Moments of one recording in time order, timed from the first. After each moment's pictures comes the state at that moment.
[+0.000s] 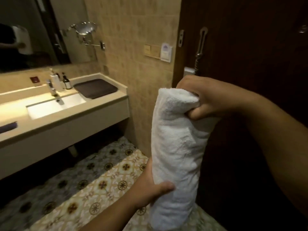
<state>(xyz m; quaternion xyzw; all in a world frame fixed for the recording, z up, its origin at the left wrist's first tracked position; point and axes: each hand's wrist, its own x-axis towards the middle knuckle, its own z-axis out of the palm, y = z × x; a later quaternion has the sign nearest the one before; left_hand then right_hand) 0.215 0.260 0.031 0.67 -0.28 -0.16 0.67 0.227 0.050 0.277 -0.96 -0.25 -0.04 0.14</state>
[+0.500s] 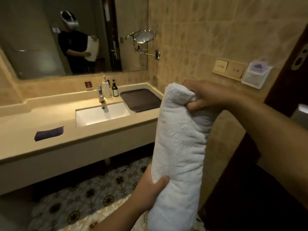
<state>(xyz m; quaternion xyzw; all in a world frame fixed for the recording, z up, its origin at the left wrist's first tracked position) 0.495 0.393 0.000 0.72 -0.09 -0.02 0.69 0.610 0.195 0.252 -0.93 -0.35 -0.05 0.14</state>
